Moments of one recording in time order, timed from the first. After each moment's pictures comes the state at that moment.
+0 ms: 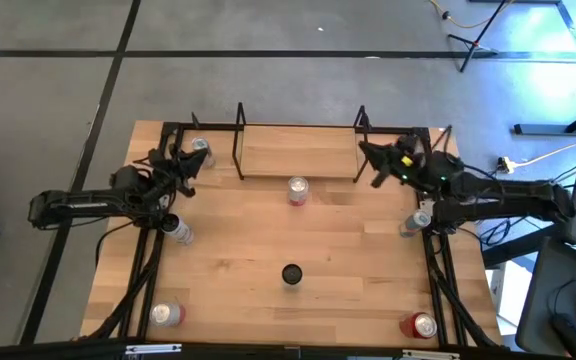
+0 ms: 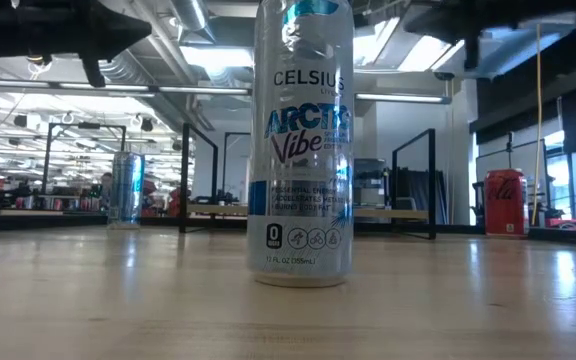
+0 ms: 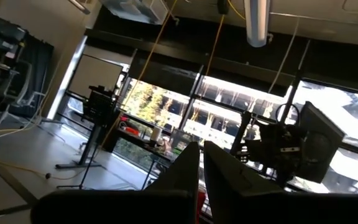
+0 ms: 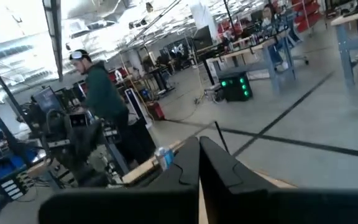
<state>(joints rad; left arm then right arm) 0.17 0.30 0.13 0.59 -0.39 -0.26 -0.12 0.79 0.60 0.27 0.40 0.38</state>
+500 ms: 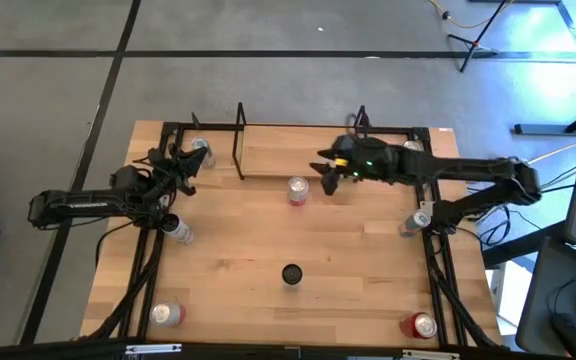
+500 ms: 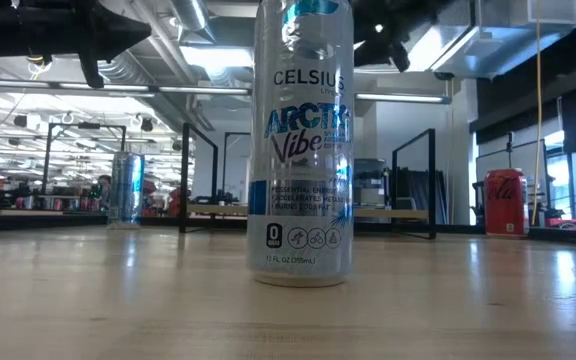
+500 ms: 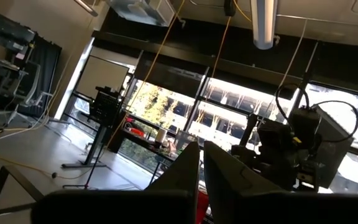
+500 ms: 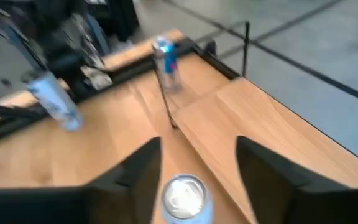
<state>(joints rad) 0.17 0.30 0.13 0.58 -0.42 -0.26 -0.14 1.33 1.12 -0.26 0.23 0.31</state>
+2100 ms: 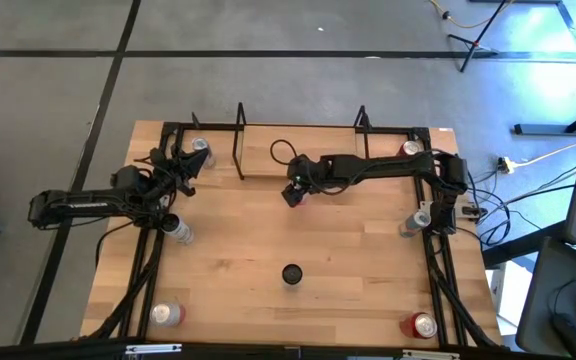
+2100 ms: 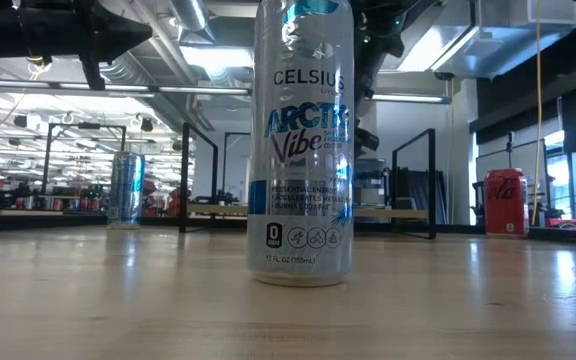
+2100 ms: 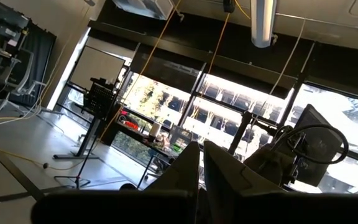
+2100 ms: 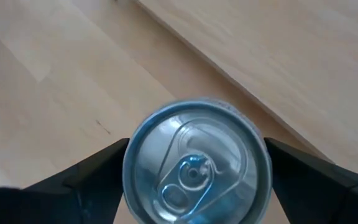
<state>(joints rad) 0.17 0.30 0.13 0.57 -0.40 -0.31 -0.14 1.88 1.42 -0.59 0.16 0.65</state>
